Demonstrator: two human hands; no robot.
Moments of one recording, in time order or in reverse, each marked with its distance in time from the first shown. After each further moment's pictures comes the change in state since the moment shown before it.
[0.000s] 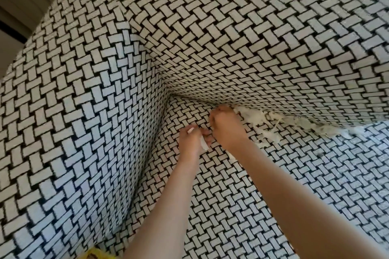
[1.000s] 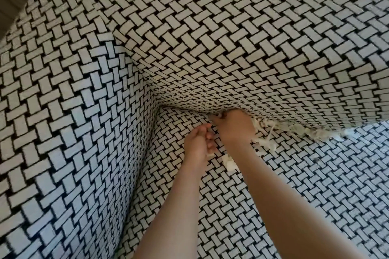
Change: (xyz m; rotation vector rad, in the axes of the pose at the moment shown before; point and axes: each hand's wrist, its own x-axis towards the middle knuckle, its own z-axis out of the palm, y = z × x) left_hand 0.027 -0.003 0.024 -0.011 -0.189 -0.087; right_hand 0.024 0.013 0.002 0.115 0.228 0.608
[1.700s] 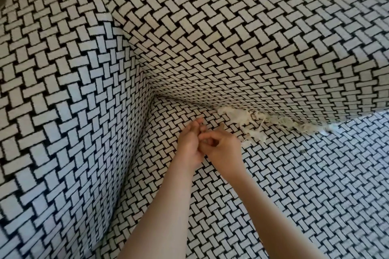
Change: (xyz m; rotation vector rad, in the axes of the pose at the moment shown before) left_hand -0.010 -0.010 -0.007 -0.242 -0.054 -0.095; right_hand -0.076 0.033 -0.003 0.554 -0.120 -0.361
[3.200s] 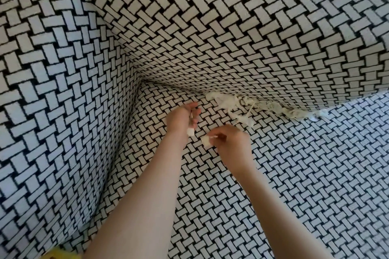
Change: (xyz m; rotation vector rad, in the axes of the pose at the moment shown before) left_hand 0.005 0.003 0.020 0.306 0.179 0.022; right_hand -0.015 0.033 -0.038 -0.258 -0.043 0.030
